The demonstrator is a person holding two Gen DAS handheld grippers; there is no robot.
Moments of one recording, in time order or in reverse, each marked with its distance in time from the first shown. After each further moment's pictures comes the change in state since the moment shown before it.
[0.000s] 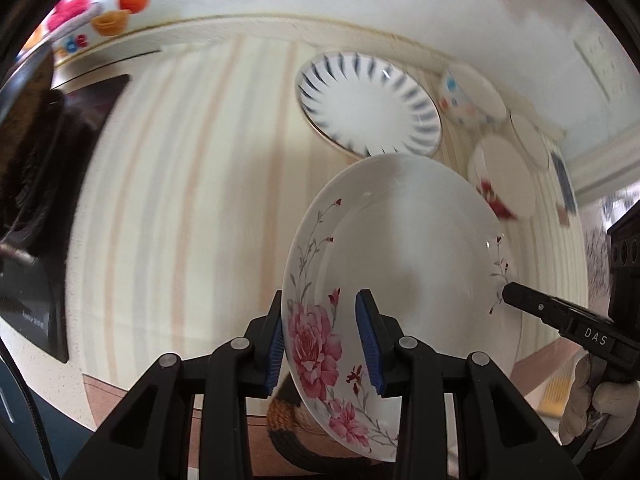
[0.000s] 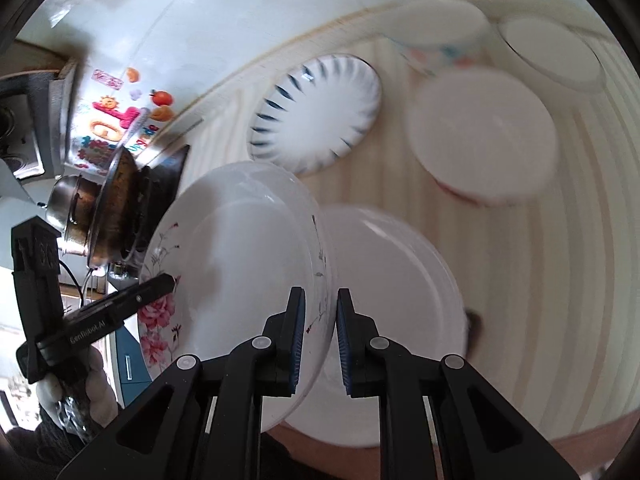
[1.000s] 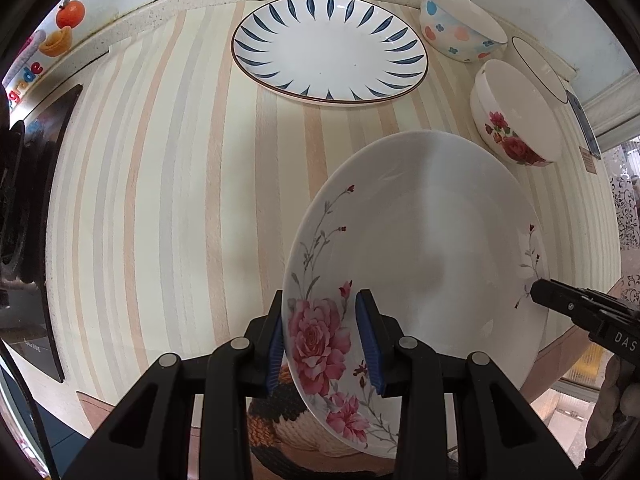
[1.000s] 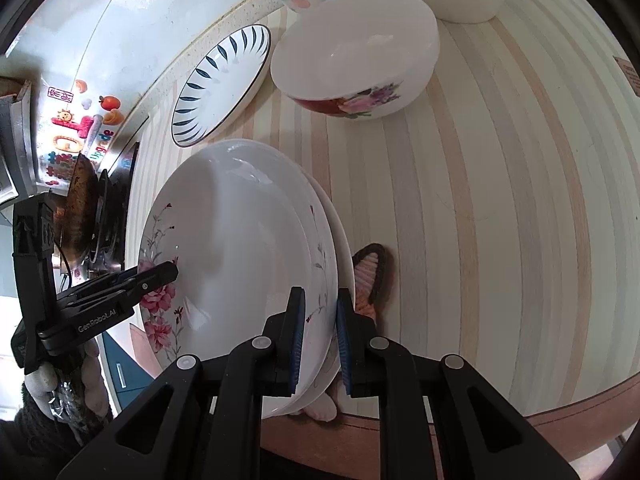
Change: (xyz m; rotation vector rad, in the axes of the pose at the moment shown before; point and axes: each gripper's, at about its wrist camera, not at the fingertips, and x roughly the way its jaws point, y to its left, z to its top) left arm 0.051 -0.045 -0.015 0.108 0.097 0.085; right arm 0.009 -0.066 -0.030 0.100 0.043 -0.054
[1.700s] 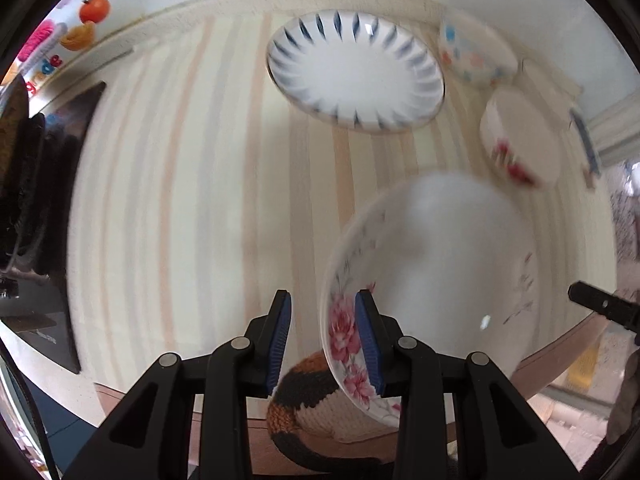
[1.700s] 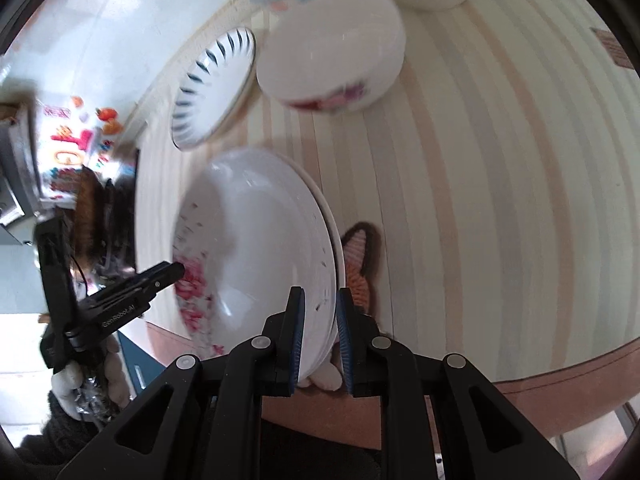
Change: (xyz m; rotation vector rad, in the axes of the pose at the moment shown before) left arm -0.029 0.020 0.008 -0.063 -0.022 -0.001; right arm -0.037 -0.008 0.003 0.096 0.018 0.023
